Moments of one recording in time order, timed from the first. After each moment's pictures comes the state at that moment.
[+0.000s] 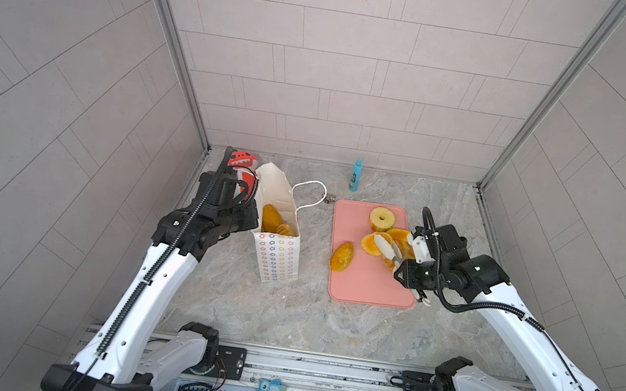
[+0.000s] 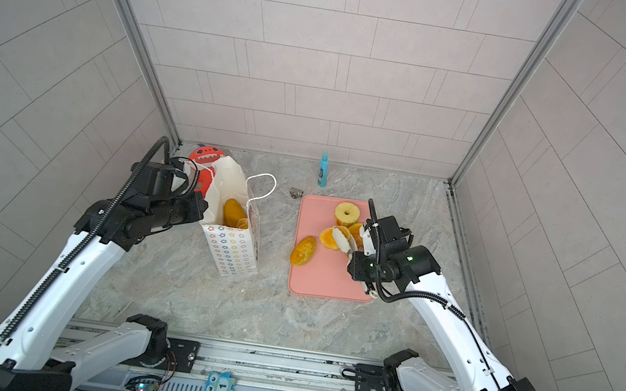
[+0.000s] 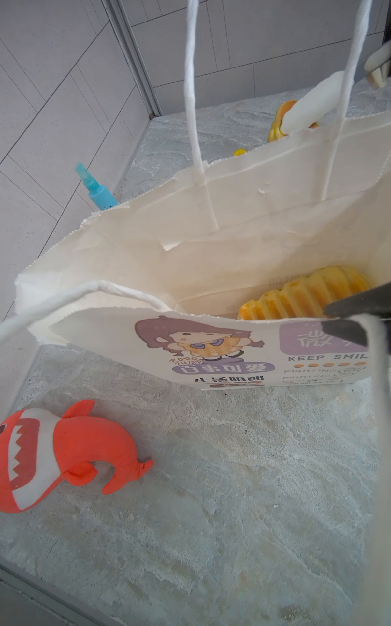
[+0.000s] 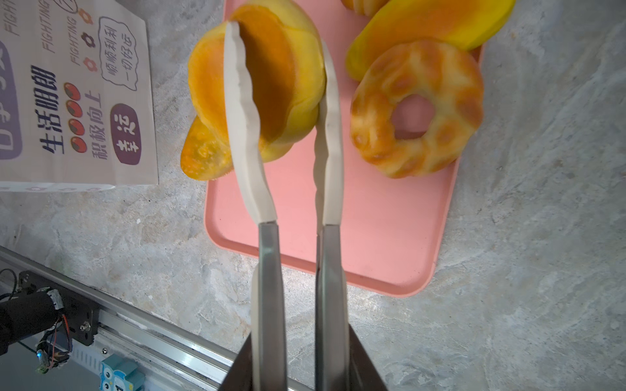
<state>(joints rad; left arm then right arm) -0.17 1.02 1.16 -0.89 0.10 -0.46 0.40 1.09 1.05 -1.03 -0.15 0.35</state>
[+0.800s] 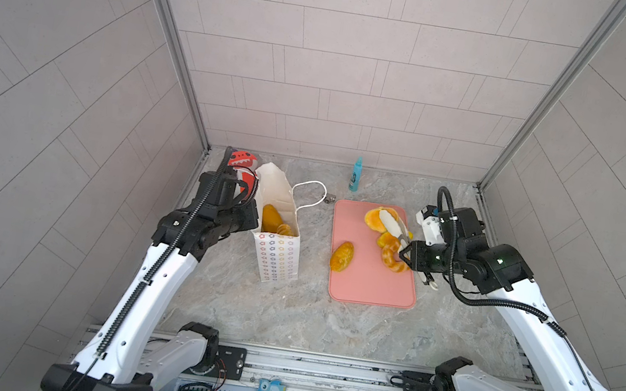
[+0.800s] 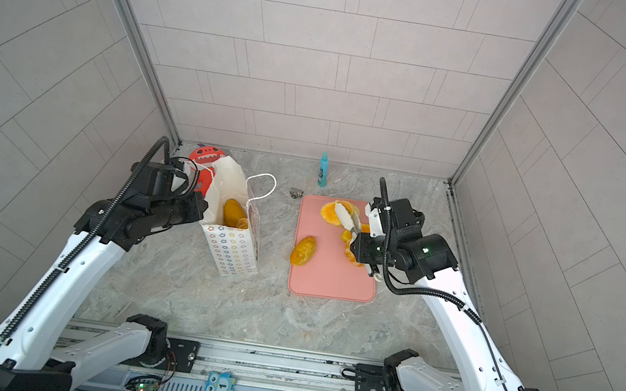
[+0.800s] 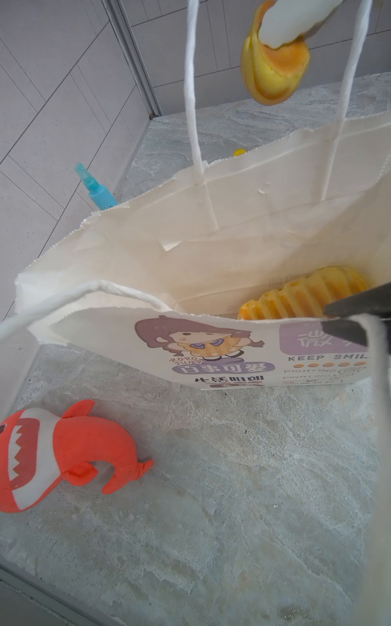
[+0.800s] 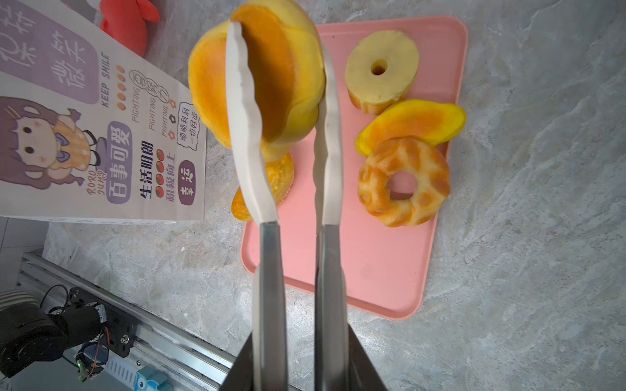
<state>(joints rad) -0.17 1.02 1.16 -0.89 0.10 -0.46 0.39 1.11 1.29 -1.11 -0.14 0.33</state>
